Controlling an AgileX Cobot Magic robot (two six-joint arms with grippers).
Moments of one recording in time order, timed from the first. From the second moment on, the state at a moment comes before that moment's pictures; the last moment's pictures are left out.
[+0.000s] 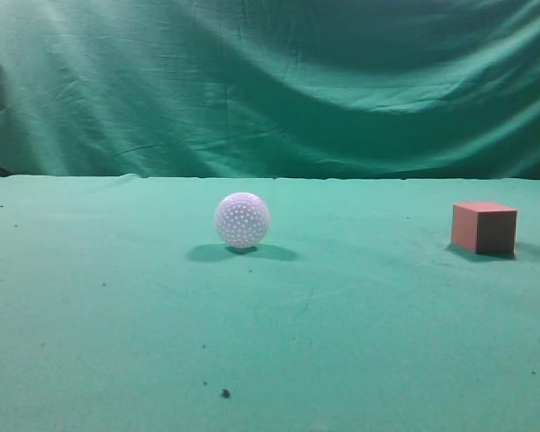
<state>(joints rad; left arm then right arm) -0.08 -0.02 0.03 0.15 0.36 -0.28 0.06 0.12 -0.33 0.20 0.10 0.01</state>
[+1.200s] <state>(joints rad) -0.08 -0.02 0.03 0.15 0.36 -0.28 0.39 1.44 -0.93 0.20 0.79 -0.23</state>
